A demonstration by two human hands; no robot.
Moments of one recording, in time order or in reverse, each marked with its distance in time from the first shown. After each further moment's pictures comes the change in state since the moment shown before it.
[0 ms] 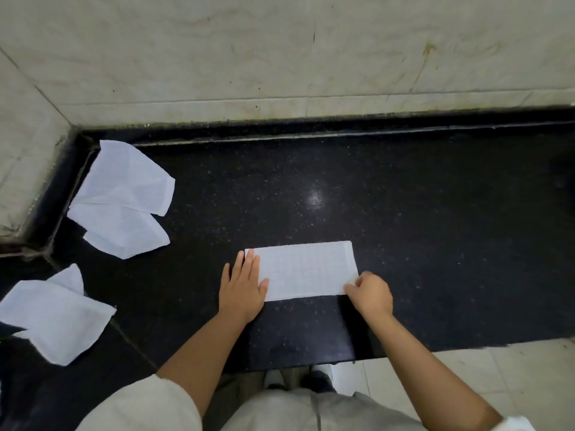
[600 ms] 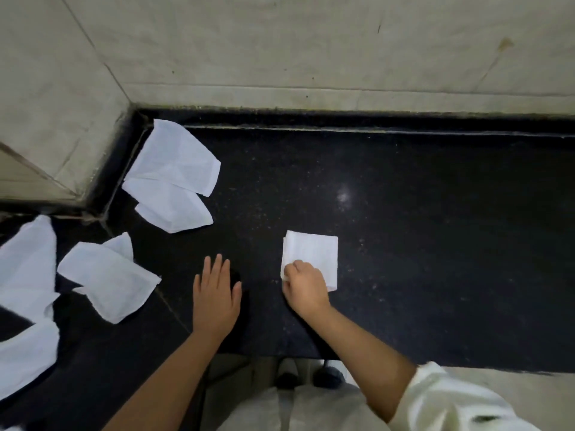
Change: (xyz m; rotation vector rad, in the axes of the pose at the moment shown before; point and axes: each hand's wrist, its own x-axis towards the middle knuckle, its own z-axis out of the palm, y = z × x) left_hand -0.063 -0.078 0.001 -0.333 0.286 -0.252; right_hand -0.055 -0.107 0.087 -0.129 0.042 -0.833
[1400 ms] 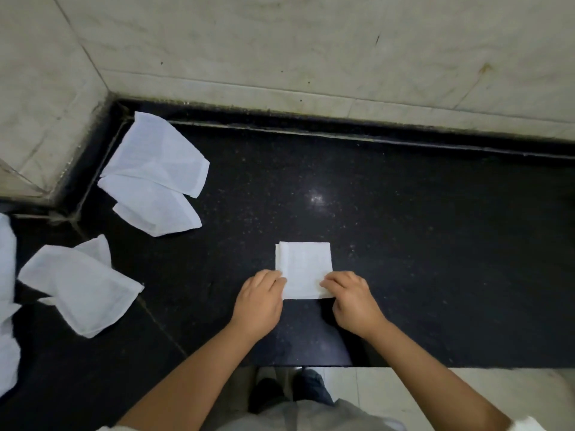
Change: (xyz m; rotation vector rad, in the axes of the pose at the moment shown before) left_hand 0.014 0.029 0.035 -0.064 0.098 0.611; right_hand -0.032 0.064 -0.033 -0.273 -0.167 -0.140
